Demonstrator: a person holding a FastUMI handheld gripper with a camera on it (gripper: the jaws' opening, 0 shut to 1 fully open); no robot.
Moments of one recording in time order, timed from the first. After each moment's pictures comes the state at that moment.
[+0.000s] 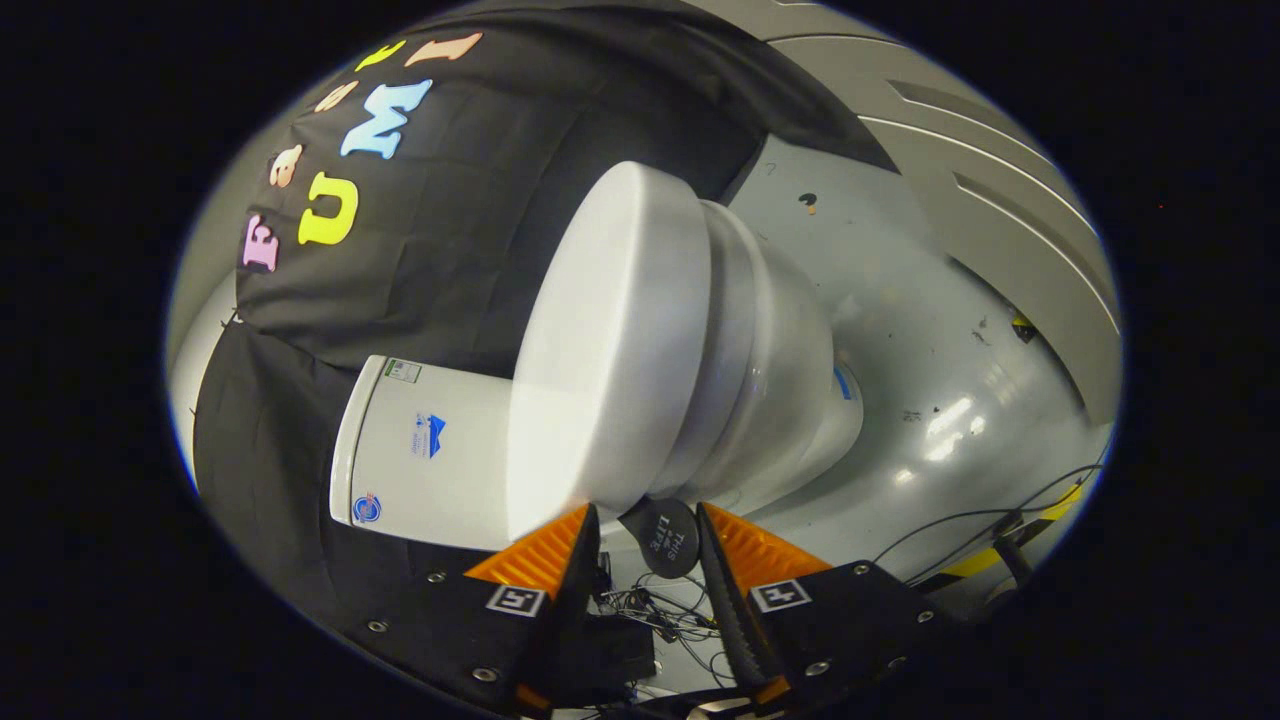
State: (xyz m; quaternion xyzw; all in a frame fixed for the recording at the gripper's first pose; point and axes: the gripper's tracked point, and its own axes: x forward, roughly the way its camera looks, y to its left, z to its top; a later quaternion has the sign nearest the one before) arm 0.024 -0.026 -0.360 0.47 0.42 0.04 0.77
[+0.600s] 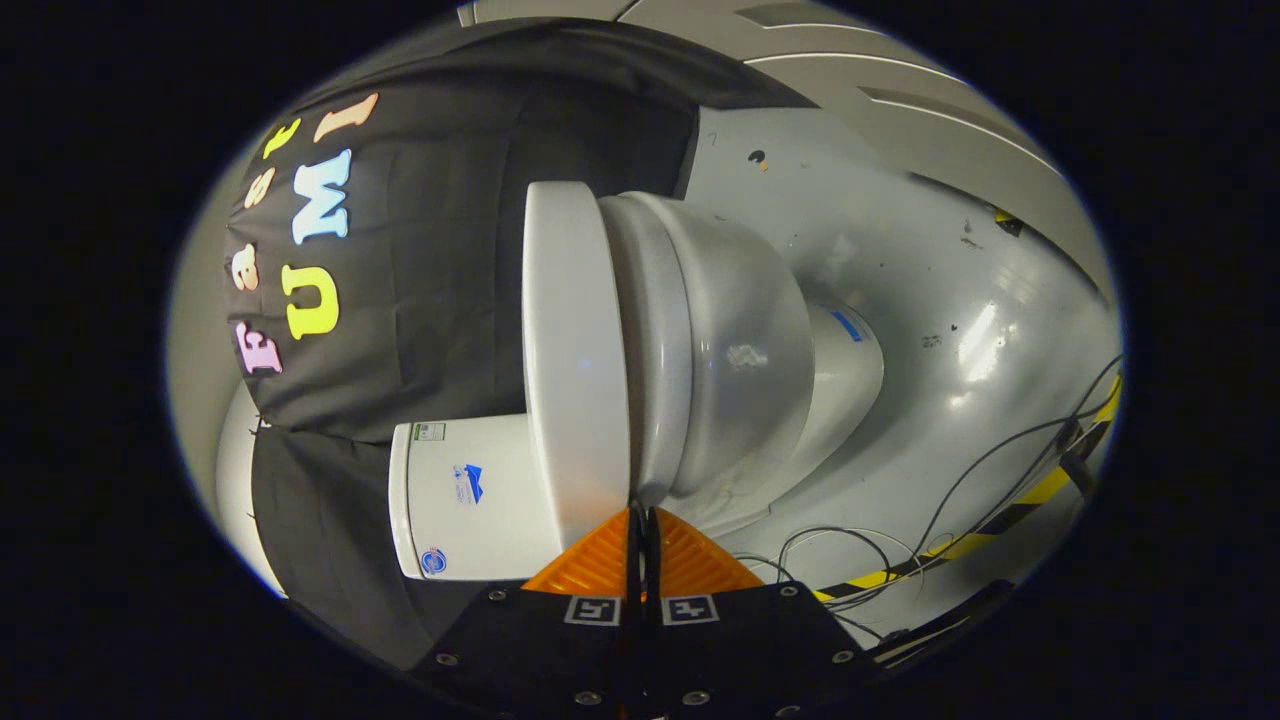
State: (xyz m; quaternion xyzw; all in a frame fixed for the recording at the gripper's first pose) arm 0.026 -0.020 -0.356 0.58 0.40 0.02 0.71
